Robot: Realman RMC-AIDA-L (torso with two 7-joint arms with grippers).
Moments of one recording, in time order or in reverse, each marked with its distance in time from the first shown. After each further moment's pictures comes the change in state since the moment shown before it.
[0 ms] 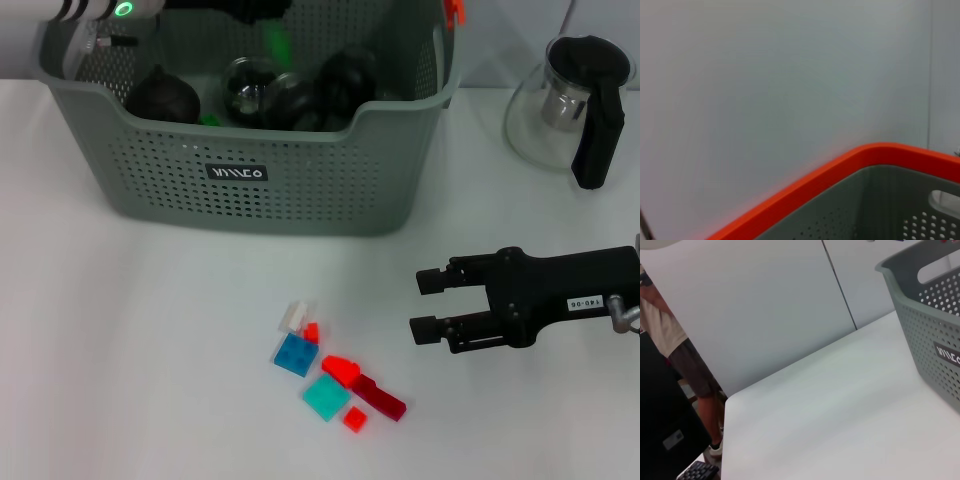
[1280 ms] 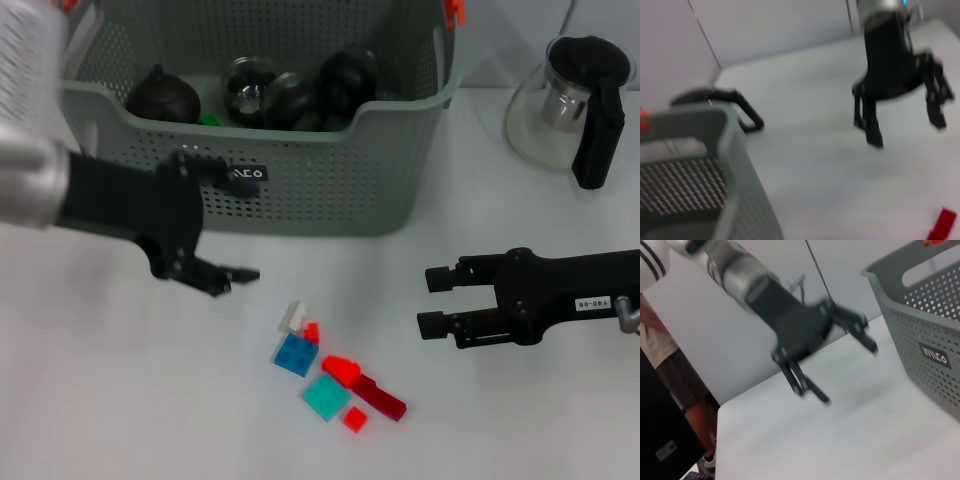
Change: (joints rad) left arm 0.335 -0.094 -0.083 0.472 0.093 0.872 0.506; right arm -0.018 -0.001 0.021 0.002 0.002 0.006 0.010
